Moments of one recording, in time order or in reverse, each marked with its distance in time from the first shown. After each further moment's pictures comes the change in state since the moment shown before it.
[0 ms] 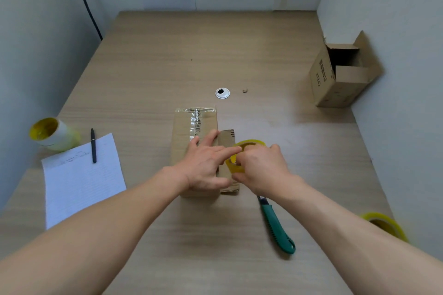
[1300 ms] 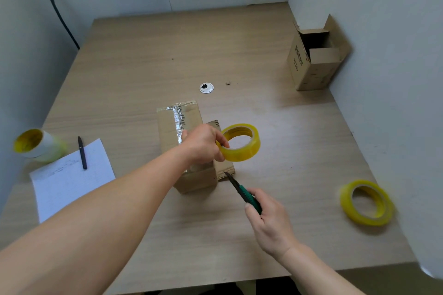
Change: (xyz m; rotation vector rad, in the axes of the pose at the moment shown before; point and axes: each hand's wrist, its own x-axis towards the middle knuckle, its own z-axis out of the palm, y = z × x) left_hand 0.022 0.034 -0.020 -0.402 0.024 -0.352; right_hand -0.132 -0.034 0.096 0.880 0.244 0.396
